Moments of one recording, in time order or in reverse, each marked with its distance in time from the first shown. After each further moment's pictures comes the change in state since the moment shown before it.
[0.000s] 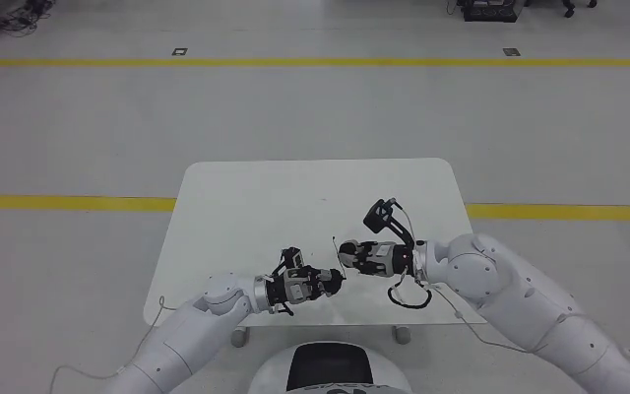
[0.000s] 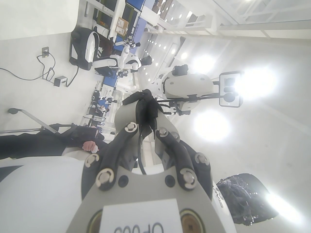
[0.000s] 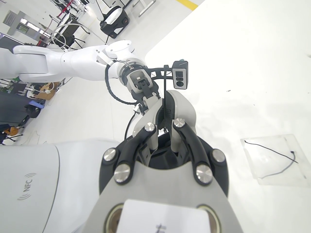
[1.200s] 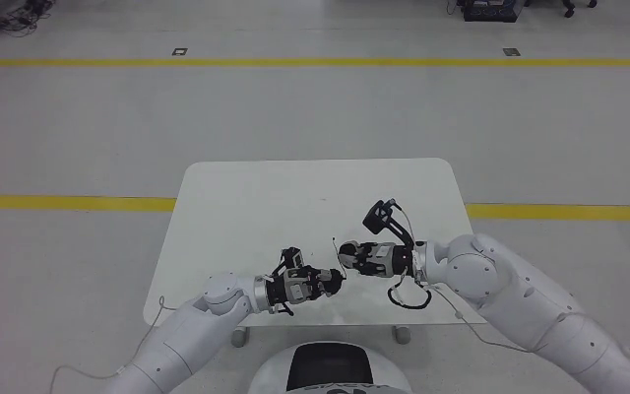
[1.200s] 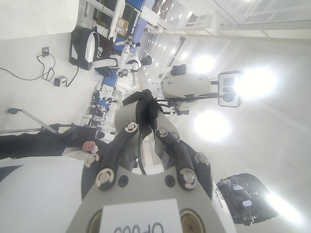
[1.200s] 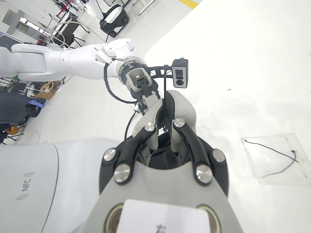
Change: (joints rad) left arm 0.000 0.000 0.000 0.000 0.000 0.000 0.000; right arm 0.014 0.008 -0.023 0.006 0.006 0.000 -0.011
